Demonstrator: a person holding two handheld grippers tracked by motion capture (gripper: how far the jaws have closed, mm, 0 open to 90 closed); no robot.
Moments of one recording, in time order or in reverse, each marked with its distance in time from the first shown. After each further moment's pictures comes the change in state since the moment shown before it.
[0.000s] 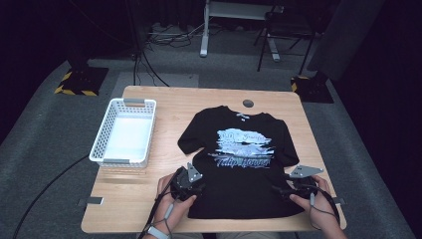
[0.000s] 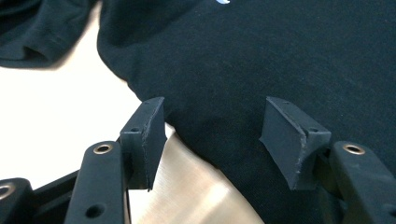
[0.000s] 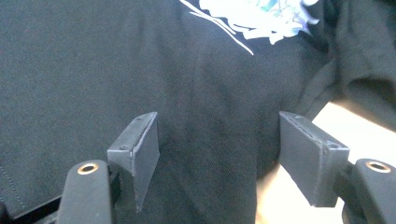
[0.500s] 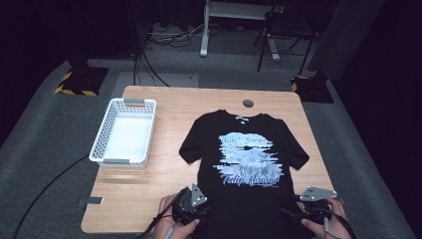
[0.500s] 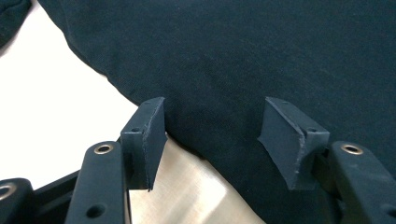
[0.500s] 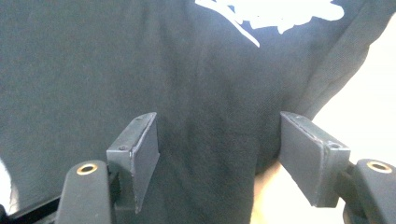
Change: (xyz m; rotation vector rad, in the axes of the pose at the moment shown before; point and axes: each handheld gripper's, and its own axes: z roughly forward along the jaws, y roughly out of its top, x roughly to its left) left arm -0.044 -0.020 -0.024 0.019 -0.118 0.029; right arm 0.034 -0.039 -0.043 0.078 0.017 0.007
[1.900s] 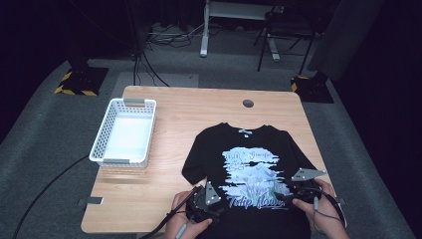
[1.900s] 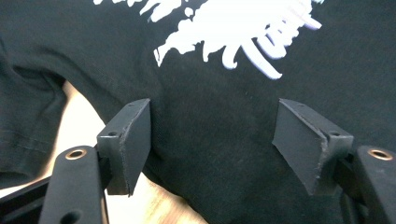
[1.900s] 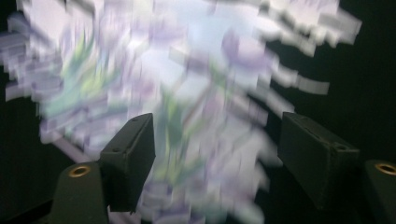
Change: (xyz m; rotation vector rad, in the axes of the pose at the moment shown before) left arm -0.012 0.026 0.019 -0.033 -0.044 0.058; right arm -0.026 0.048 0.025 -0.035 0.004 0.042
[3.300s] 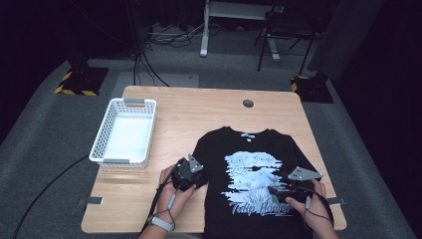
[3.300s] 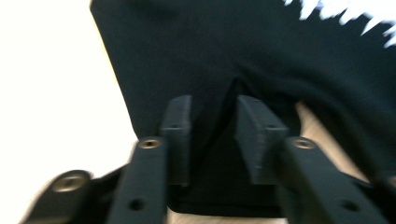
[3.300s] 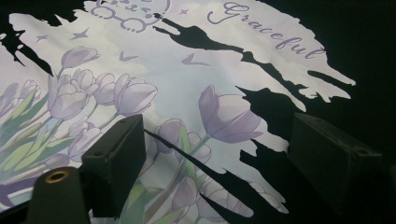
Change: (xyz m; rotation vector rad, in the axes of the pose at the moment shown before) left arm 0.086 0.007 0.006 0.031 0.207 -0.079; right arm -0.003 -0.011 0.025 -0.151 -0.037 -0.007
